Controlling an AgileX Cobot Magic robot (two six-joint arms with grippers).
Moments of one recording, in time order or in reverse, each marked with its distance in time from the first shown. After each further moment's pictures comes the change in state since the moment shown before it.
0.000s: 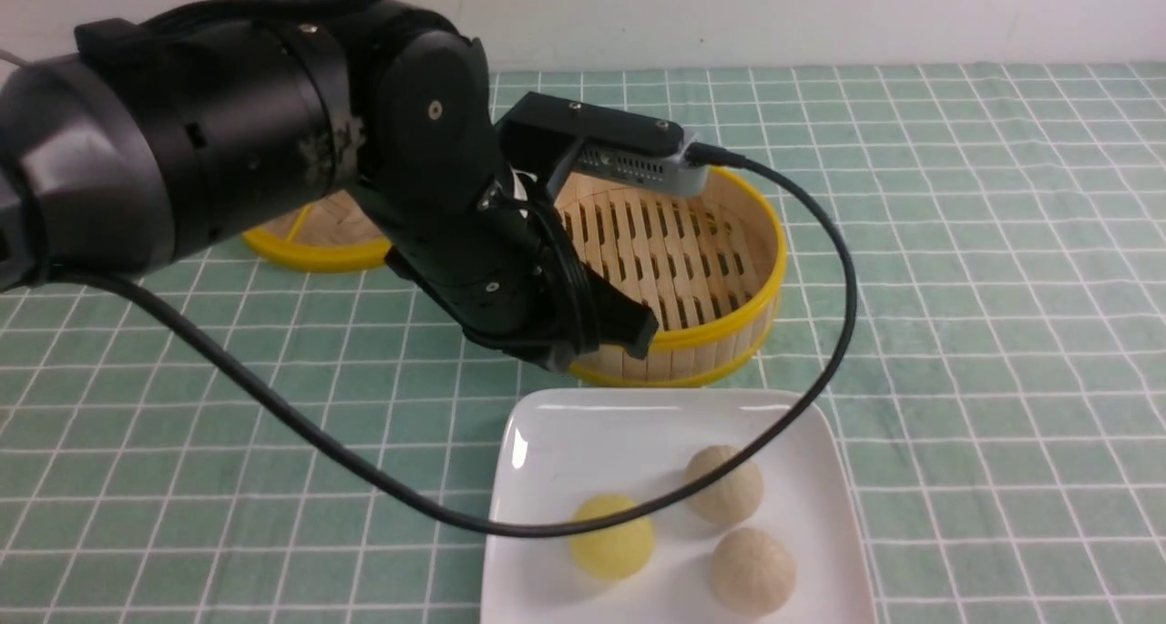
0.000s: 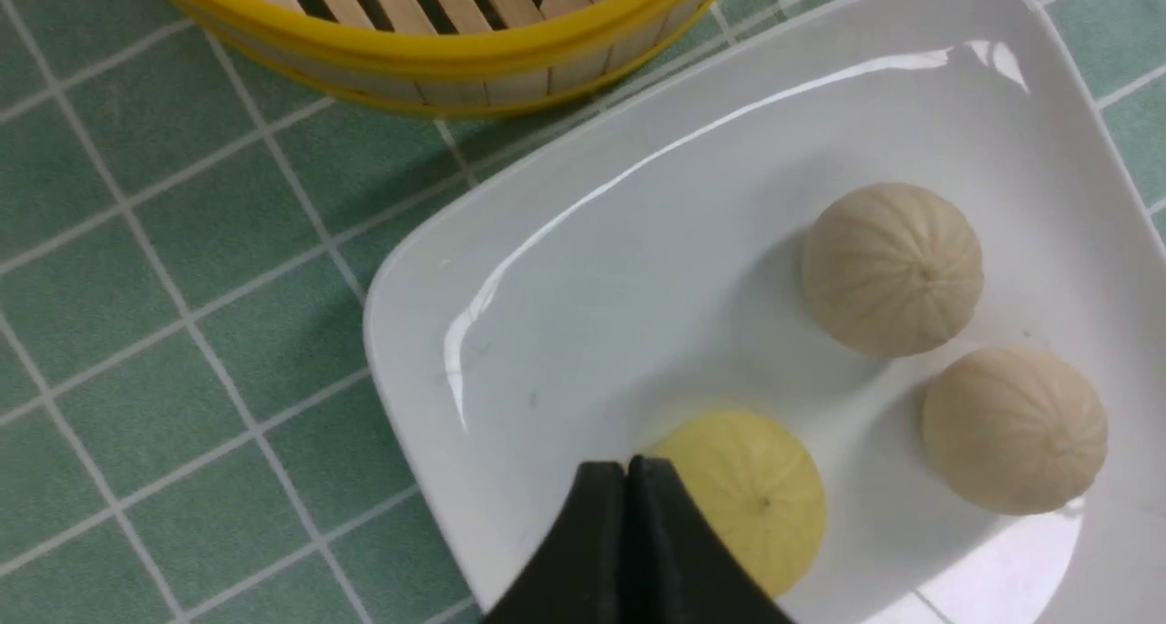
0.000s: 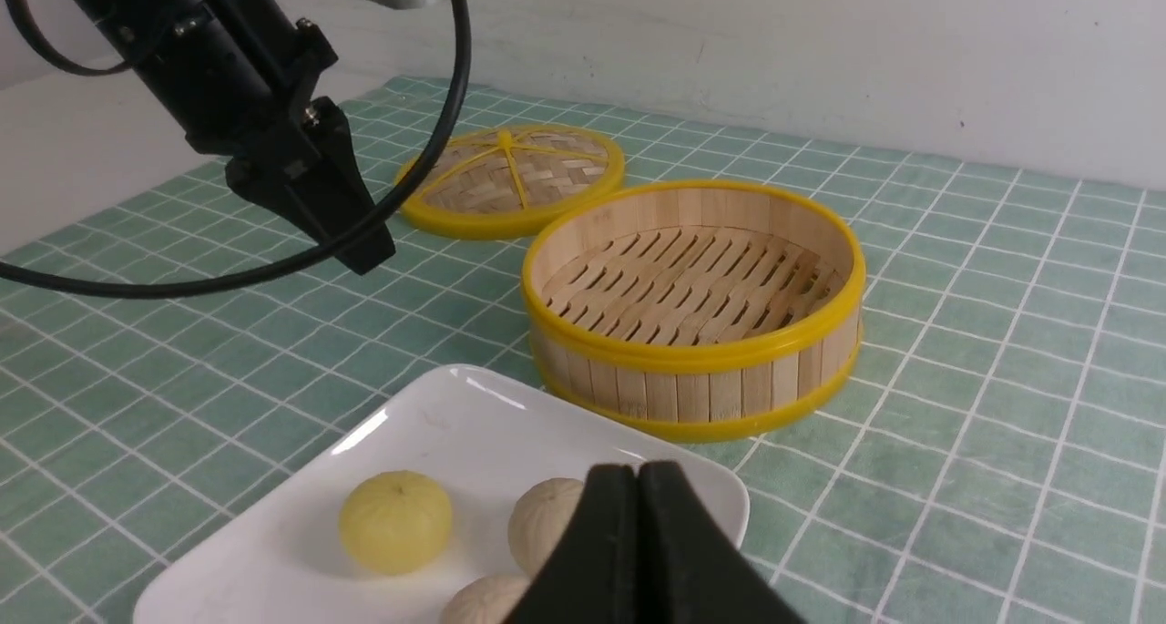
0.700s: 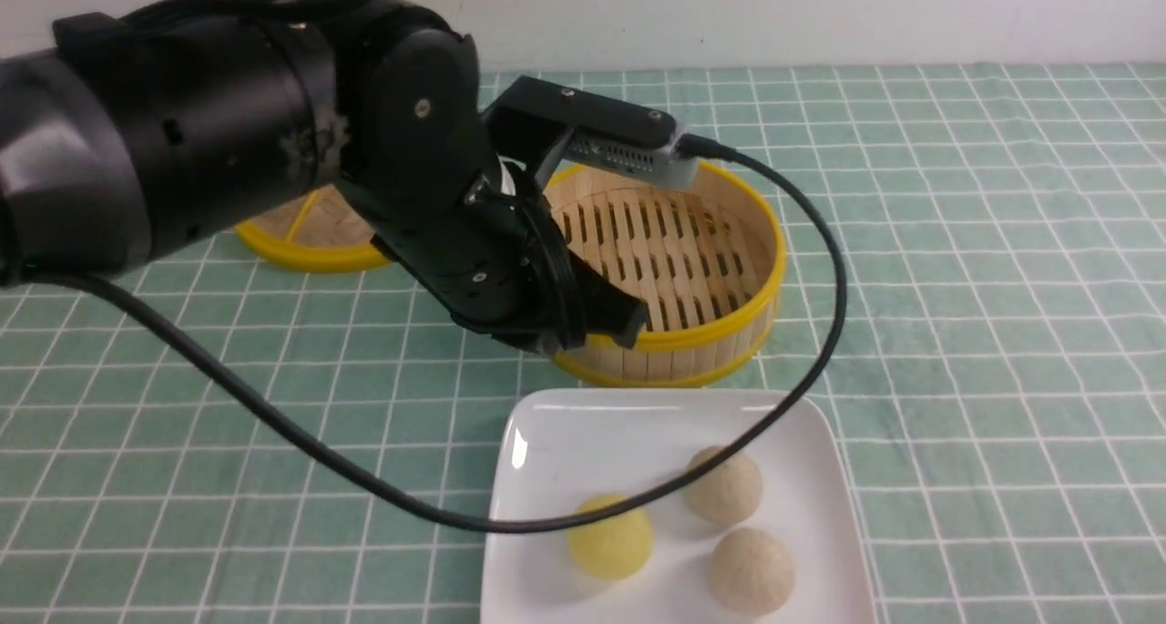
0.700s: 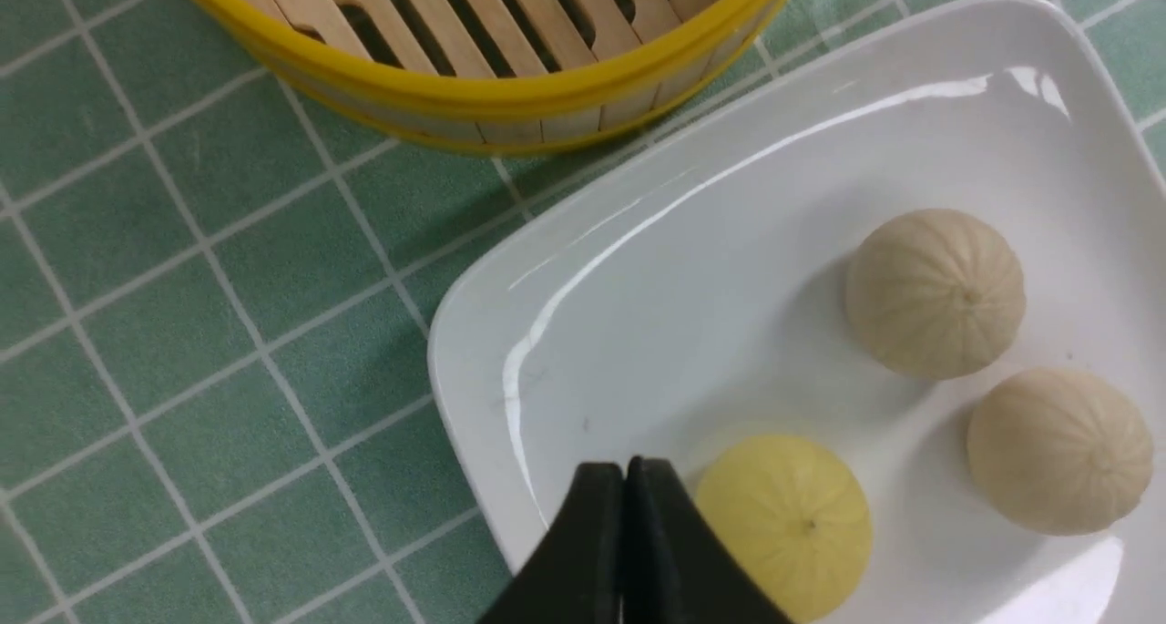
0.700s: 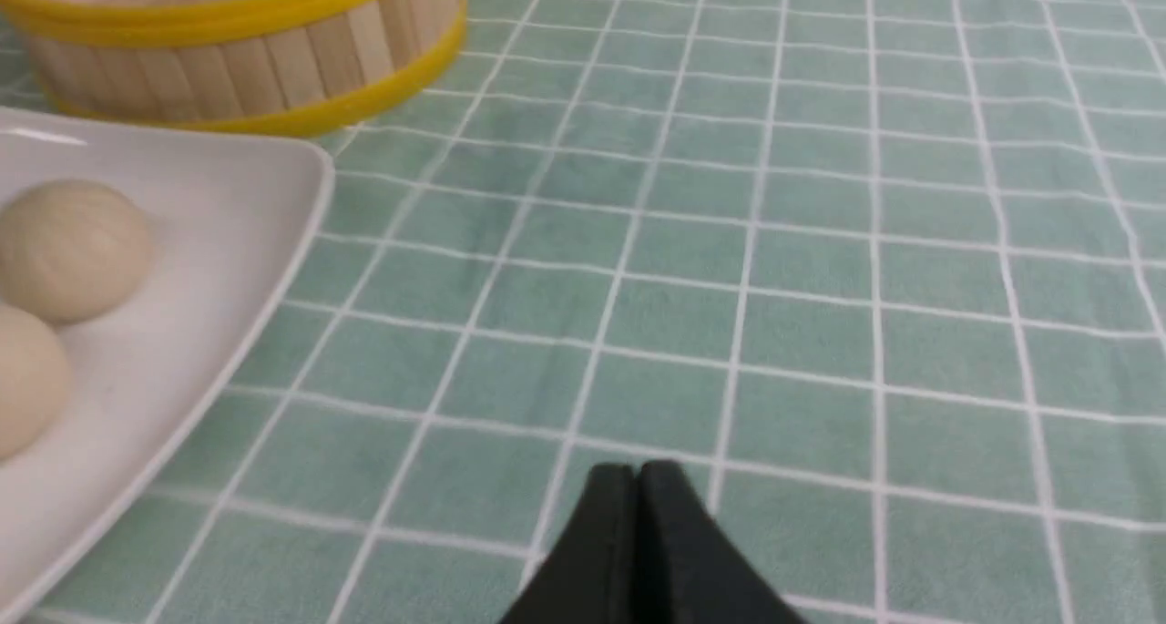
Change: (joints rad) right arm -0.412 -0.188 0.385 -0.063 -0.018 0.003; left arm 0.000 -0.034 0.001 0.044 -0.012 0.000
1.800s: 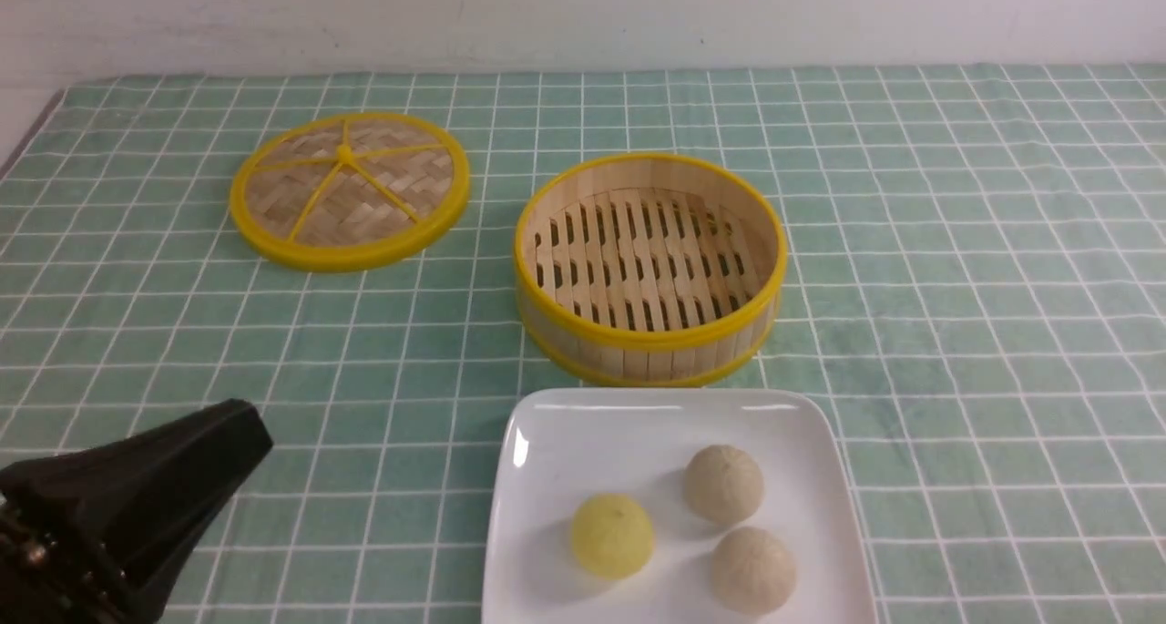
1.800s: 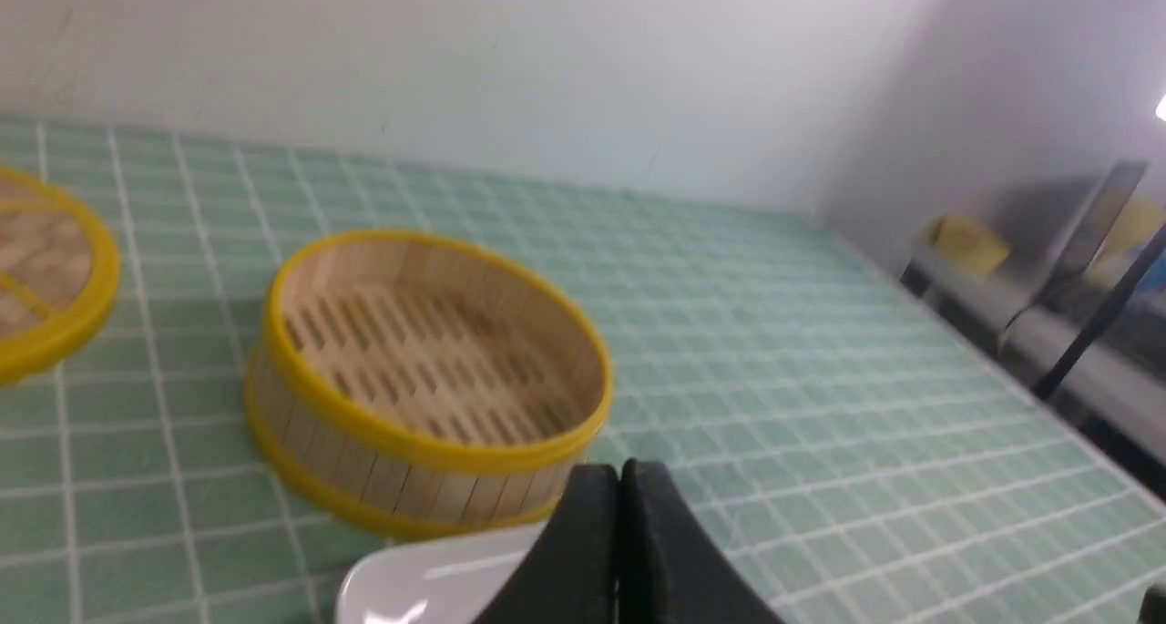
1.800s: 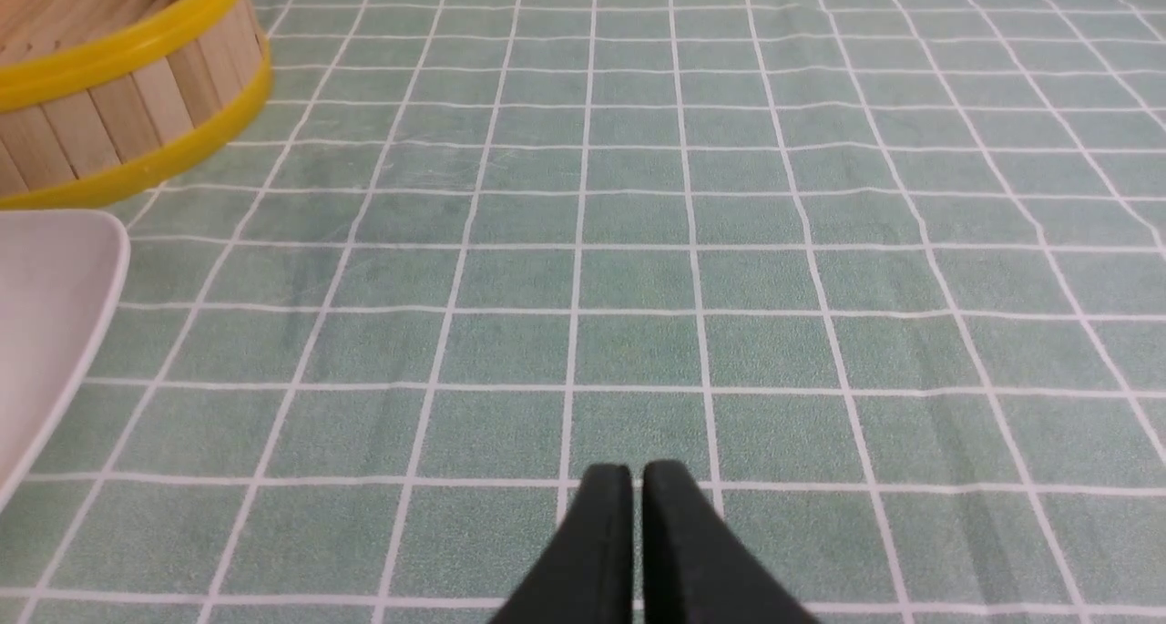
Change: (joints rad) right arm -0.153 0.000 0.004 -0.010 -0.022 0.000; left arm 0.000 -1.247 1.039 0.065 -0.856 -0.328
